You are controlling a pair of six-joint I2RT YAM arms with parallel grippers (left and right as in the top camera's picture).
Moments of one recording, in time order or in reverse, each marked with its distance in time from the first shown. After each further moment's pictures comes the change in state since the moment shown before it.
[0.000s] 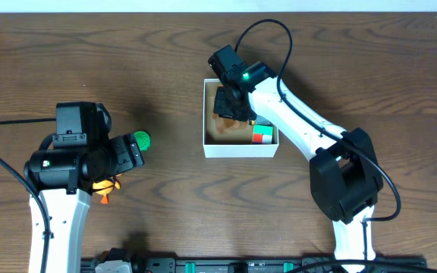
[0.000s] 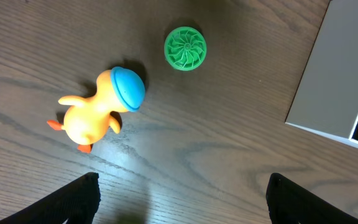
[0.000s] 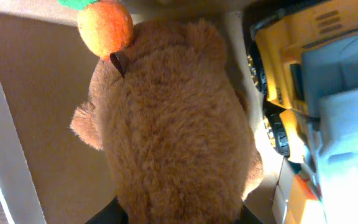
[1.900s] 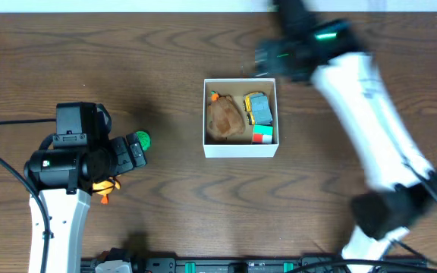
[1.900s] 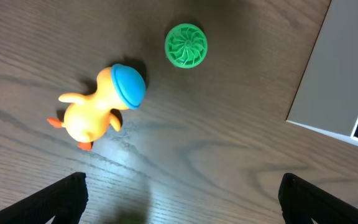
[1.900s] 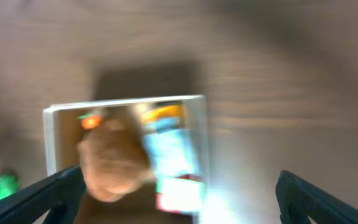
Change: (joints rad) left arm 0.004 0.000 0.000 -0.014 -0.001 0.000; right arm -0.266 -0.246 0.311 -0.373 0.137 -0.265
